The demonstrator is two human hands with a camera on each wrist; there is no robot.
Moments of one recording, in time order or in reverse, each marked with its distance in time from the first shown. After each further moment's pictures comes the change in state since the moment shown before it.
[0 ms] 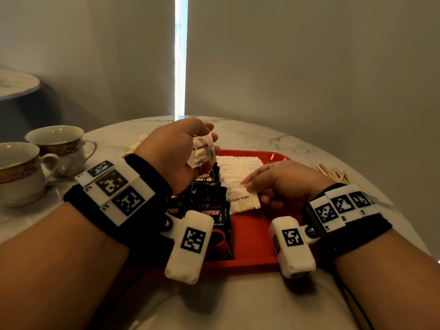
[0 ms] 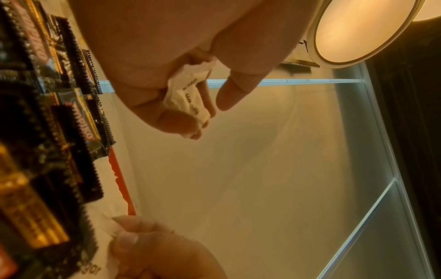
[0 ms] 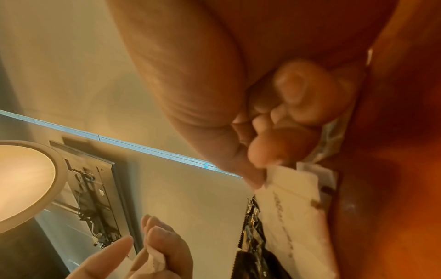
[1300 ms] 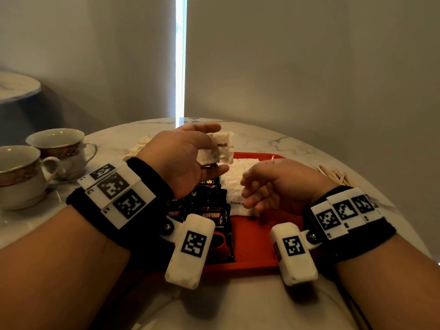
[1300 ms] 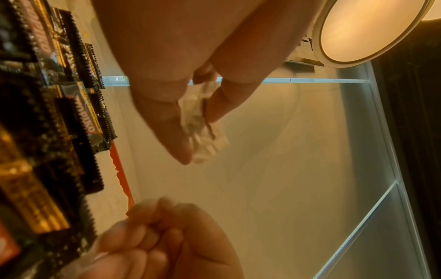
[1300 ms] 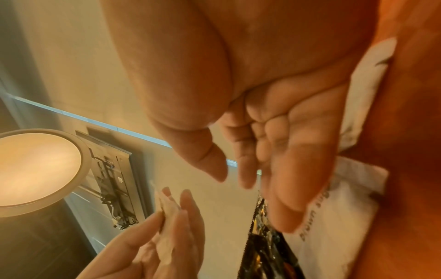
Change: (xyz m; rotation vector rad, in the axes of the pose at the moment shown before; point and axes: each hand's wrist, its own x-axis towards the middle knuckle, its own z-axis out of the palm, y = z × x) left_hand 0.008 -0.008 -0.003 0.007 -0.059 0.050; right_hand -0.009 -0.006 0.011 0.195 -0.073 -0.076
